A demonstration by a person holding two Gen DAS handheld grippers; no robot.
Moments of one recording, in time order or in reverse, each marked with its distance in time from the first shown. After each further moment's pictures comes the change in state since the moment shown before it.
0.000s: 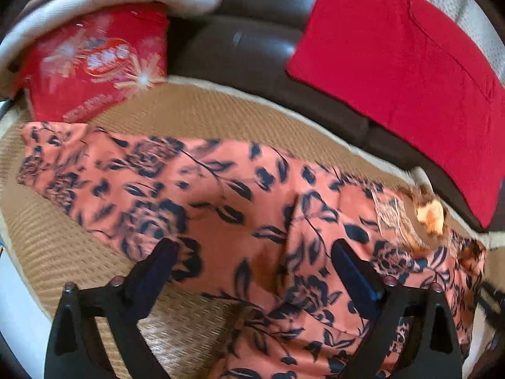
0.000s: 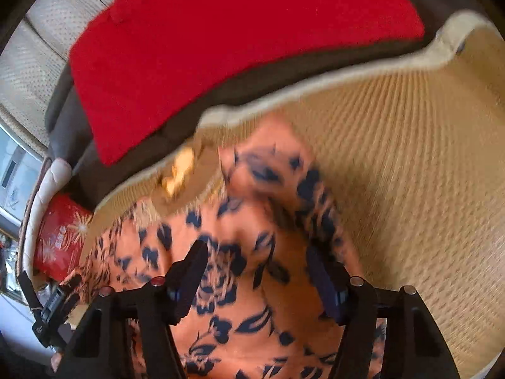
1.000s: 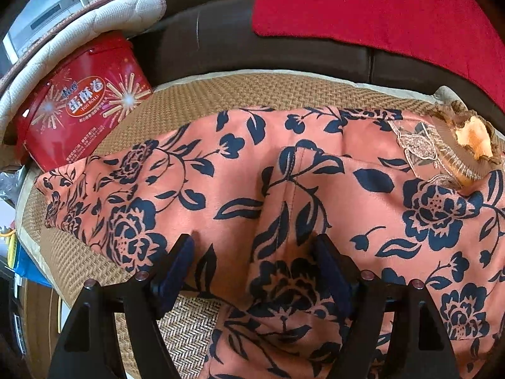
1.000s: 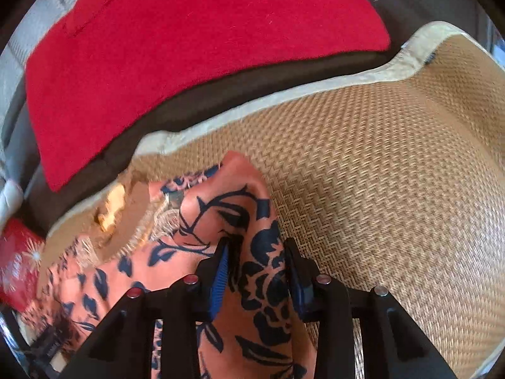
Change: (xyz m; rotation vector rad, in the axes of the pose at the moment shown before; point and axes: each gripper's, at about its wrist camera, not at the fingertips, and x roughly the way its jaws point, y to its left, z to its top) left arm 0.031 -0.061 -0.024 0.269 0.048 0.276; right arm 0.030 0.008 0.023 0.062 -0.049 -0.215
